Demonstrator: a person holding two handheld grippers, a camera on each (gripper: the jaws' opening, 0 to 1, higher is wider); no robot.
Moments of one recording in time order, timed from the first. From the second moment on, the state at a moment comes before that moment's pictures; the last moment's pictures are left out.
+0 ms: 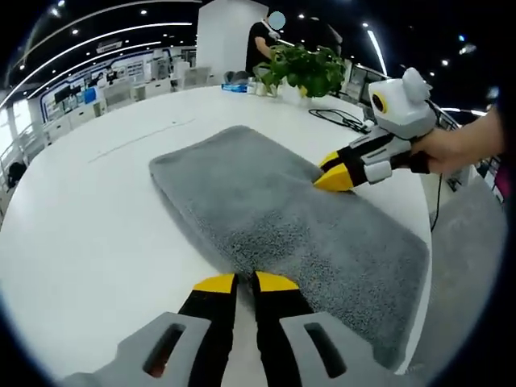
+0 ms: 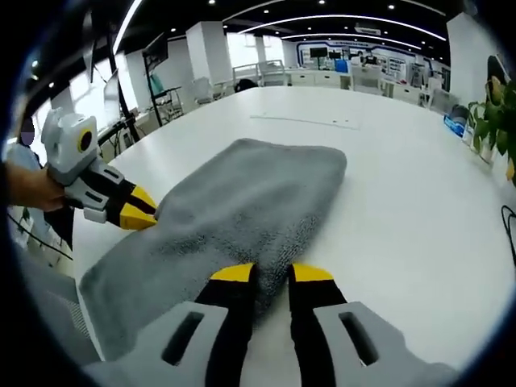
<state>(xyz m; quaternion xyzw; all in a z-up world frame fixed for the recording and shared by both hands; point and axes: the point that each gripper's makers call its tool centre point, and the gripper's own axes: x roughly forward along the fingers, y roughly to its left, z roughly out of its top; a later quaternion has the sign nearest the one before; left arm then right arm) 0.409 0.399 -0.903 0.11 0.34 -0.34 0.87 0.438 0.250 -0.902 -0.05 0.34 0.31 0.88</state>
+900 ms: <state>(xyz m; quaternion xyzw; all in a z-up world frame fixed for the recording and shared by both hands) 0.336 0.371 -0.865 0.24 0.31 -0.43 0.81 0.355 0.265 -0.865 -0.18 0.34 0.44 0.81</state>
